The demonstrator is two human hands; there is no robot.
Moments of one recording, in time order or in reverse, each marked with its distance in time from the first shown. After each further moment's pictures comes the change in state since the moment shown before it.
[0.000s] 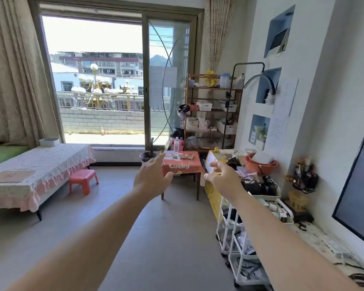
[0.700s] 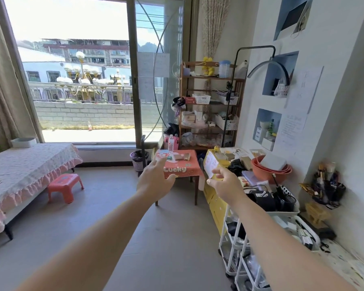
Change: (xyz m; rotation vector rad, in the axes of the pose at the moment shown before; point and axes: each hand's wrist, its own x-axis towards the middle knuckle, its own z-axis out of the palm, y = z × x) left_hand 0.234 -0.056 0.109 -0.028 -0.064 -0.044; right_hand 0.233 0.061 0.048 0.002 0.021 0.143
